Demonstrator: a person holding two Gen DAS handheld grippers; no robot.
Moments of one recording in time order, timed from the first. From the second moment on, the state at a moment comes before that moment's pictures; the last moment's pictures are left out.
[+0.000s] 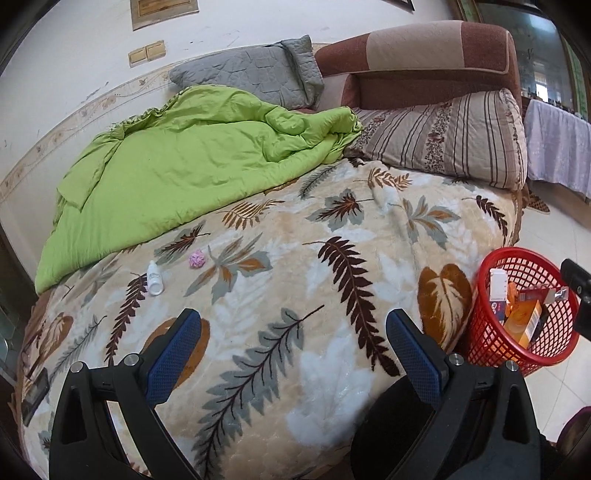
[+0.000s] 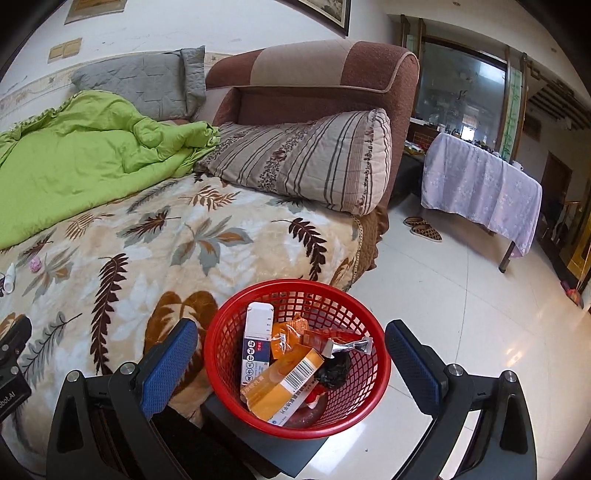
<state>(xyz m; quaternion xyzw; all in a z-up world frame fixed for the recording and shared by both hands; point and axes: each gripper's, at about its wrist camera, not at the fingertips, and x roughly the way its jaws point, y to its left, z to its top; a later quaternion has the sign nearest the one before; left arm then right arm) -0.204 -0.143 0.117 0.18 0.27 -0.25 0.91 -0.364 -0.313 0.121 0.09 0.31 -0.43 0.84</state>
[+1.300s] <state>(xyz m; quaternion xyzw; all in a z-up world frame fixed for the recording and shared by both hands) -0.202 -0.141 0.115 0.18 0.28 -0.25 0.91 -0.364 -0.311 0.122 0.09 0.31 -0.43 0.84</state>
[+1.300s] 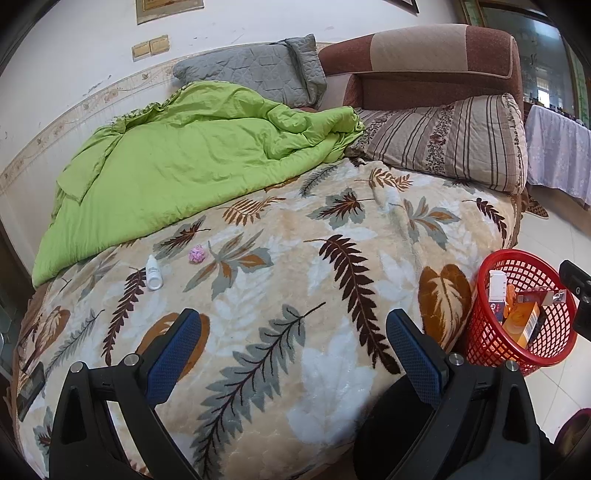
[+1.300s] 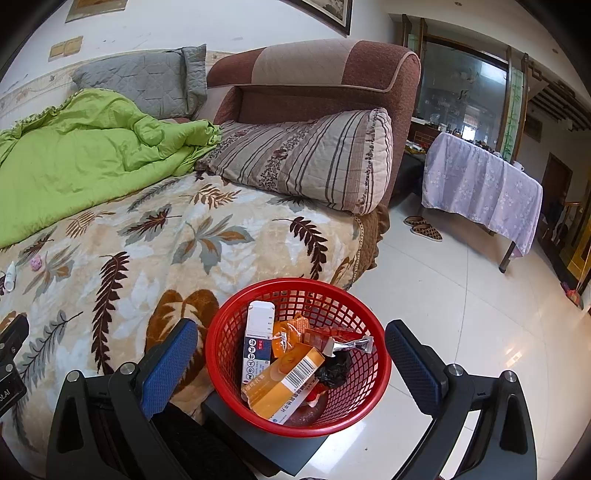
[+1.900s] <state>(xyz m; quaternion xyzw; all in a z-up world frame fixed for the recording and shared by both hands) -0.202 -0.140 0.114 0.18 0.28 -0.25 0.91 -0.362 -0.311 0.120 0.09 0.32 -0.43 0.84</state>
